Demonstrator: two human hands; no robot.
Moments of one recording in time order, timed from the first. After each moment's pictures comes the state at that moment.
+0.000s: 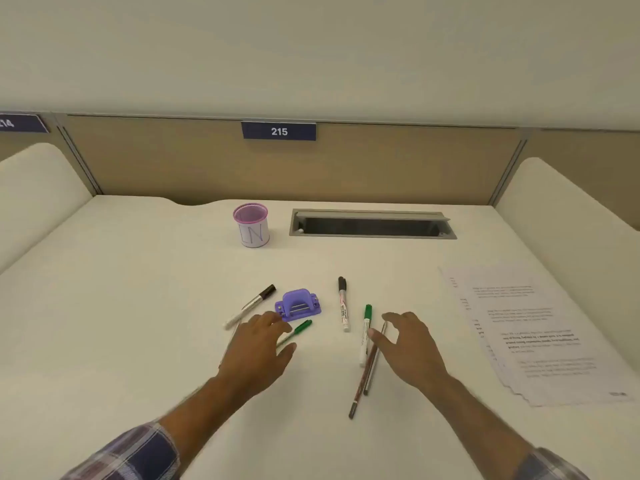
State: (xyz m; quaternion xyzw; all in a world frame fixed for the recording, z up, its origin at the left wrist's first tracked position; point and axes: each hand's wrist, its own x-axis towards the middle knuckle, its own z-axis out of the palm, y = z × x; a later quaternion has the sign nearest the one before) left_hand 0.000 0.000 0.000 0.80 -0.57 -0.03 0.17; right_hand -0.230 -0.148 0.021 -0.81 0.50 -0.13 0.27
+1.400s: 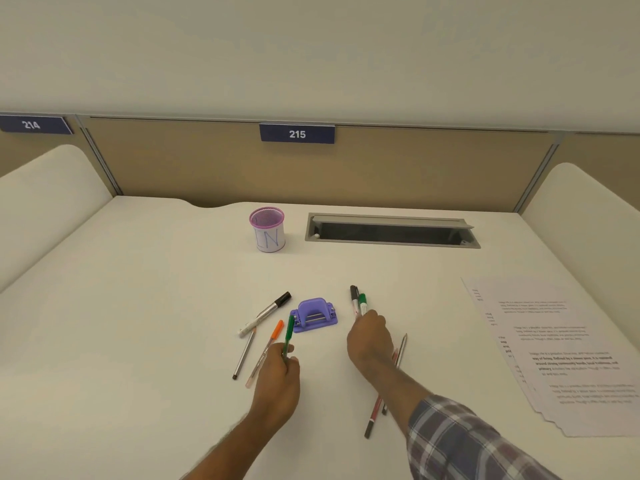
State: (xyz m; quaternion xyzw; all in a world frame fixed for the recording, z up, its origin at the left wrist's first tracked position) left_hand -0.038 -0.001 -0.001 0.83 -0.25 -0.26 0.43; right_hand -0.108 -0.156 -0.020 -0.75 0.61 -0.11 0.23
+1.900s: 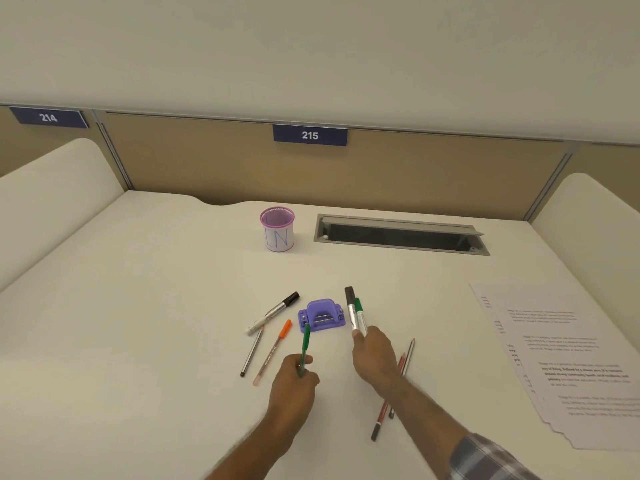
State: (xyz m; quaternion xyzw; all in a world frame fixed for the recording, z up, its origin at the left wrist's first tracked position) left_hand -0.050 0.004 0.001 0.78 -0.14 -0.39 0.48; right_hand -0.120 -0.138 -0.014 -0.74 0.56 -0.11 0.37
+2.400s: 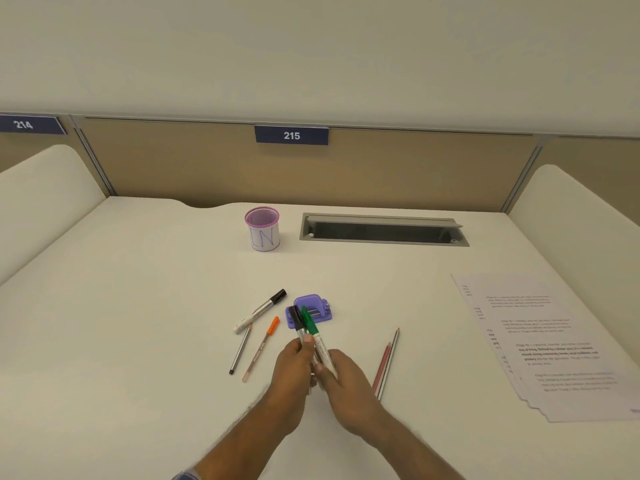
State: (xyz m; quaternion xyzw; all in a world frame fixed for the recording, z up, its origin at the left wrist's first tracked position) left_hand -0.065 -0.015 0.017 0.67 -0.11 -0.44 0.59; right_hand -0.158 -0.062 0.001 -0.78 0.37 -0.13 0.49
